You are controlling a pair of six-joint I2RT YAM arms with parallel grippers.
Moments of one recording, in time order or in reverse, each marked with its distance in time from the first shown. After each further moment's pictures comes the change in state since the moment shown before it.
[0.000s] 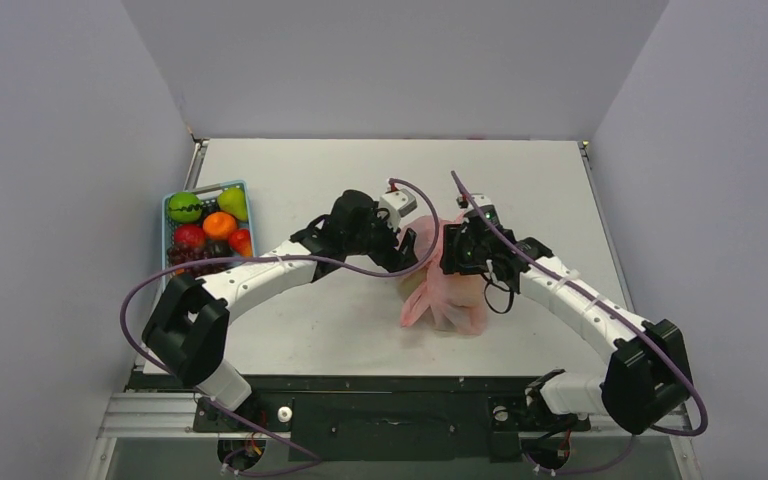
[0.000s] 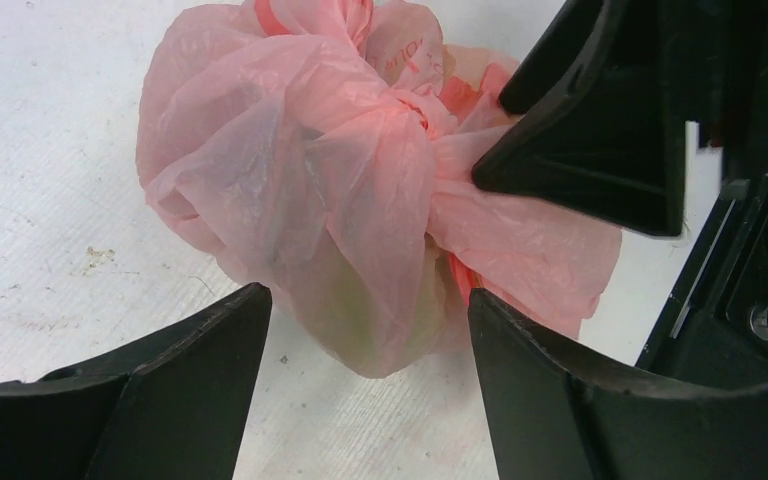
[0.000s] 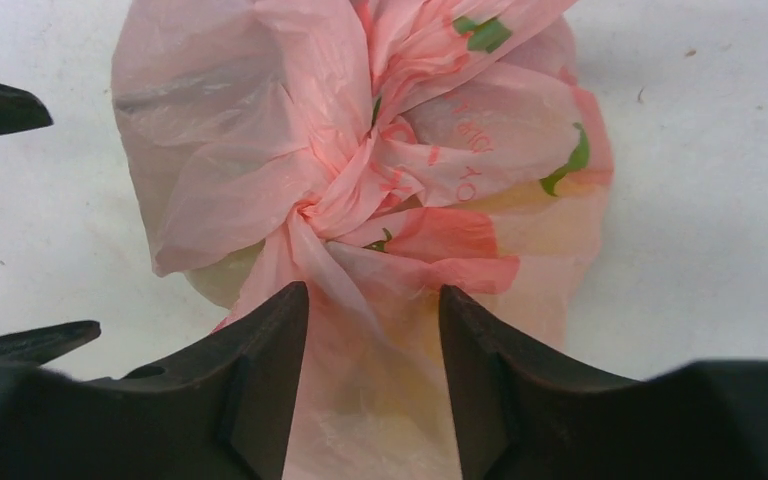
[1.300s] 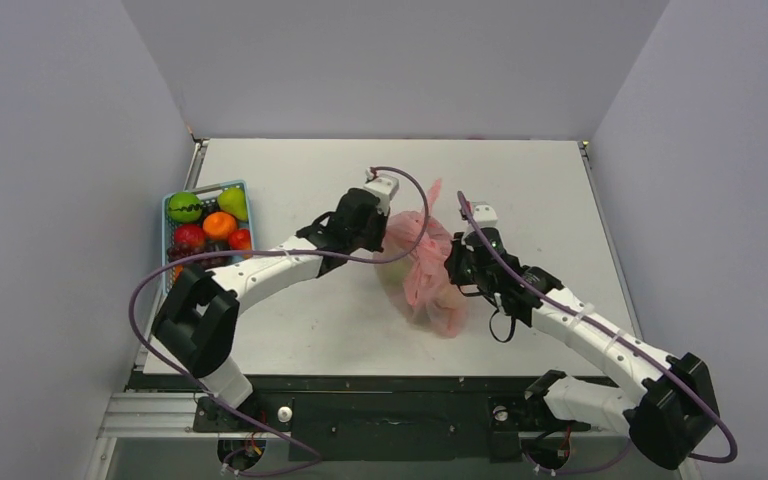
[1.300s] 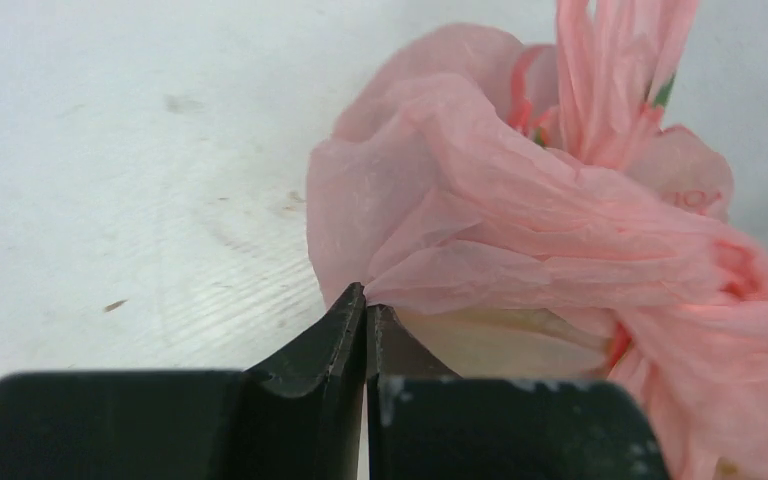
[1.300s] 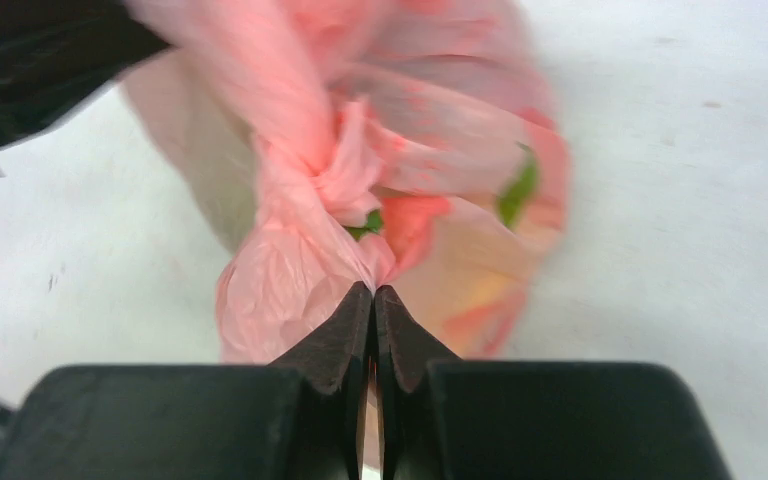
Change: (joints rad) left arm -0.018 0.084 0.041 -0.019 -0.431 -0.085; right arm 0.140 -0.145 -0.156 0.185 0.072 0.012
